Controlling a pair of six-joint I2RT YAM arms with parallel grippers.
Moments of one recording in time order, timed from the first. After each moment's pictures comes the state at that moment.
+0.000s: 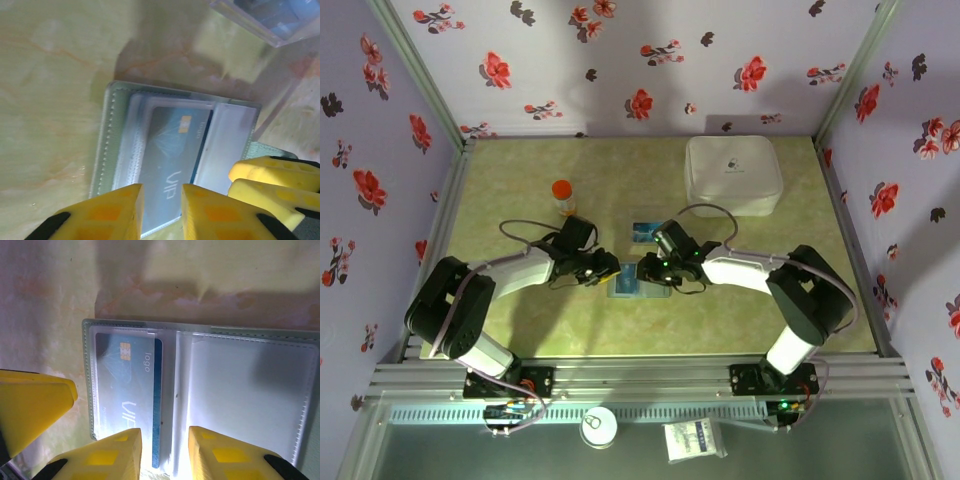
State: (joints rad) left arm -0.59 1.55 0.75 -0.21 0.40 -0.93; right arm 0.78 1.65 0.86 -0.17 -0.27 0.86
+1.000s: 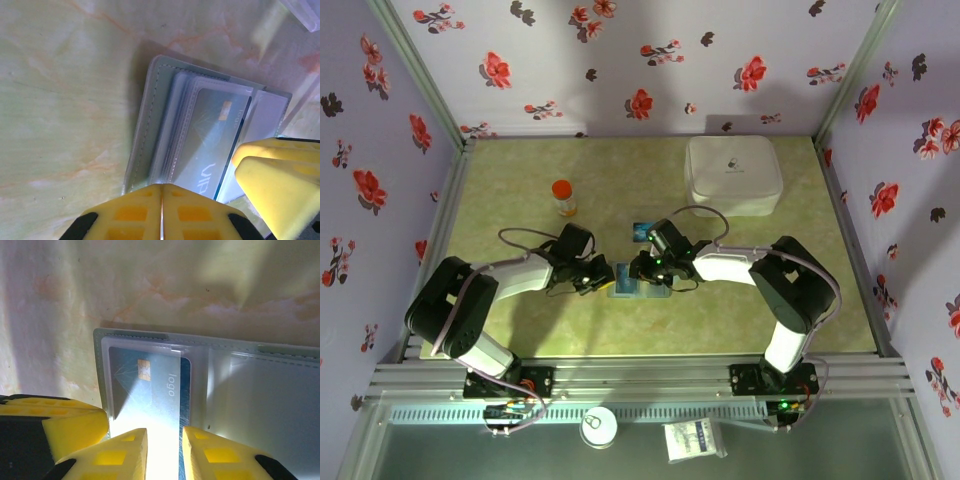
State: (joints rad) left arm -0.58 1.55 0.68 -0.15 0.41 -0.93; right arm 0.78 1.75 0.89 -0.07 -0.35 0.93
